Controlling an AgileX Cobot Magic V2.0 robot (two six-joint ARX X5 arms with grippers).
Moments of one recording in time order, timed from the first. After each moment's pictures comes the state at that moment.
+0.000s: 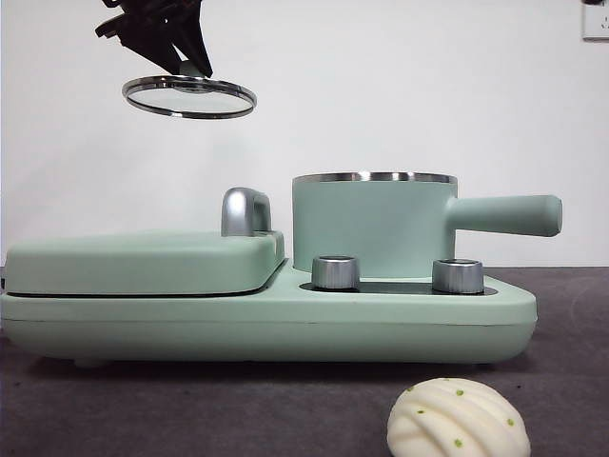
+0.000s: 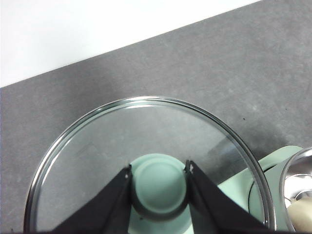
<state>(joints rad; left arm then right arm) -0.24 1.90 2.13 -0.87 0.24 0.13 0.70 1.06 1.30 -1.27 -0.10 0.18</state>
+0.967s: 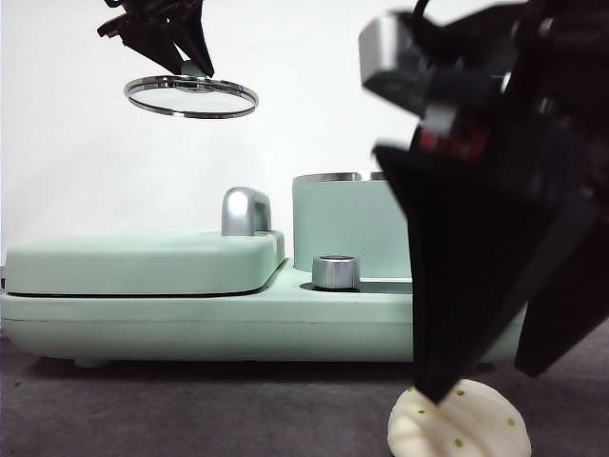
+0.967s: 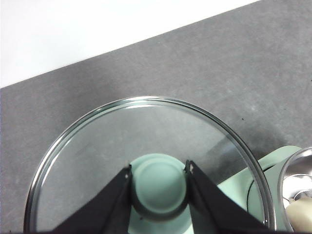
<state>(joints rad) -0.25 1.90 2.13 -0.87 0.24 0.13 0.98 1.24 0.70 -0.64 -0.05 0.35</state>
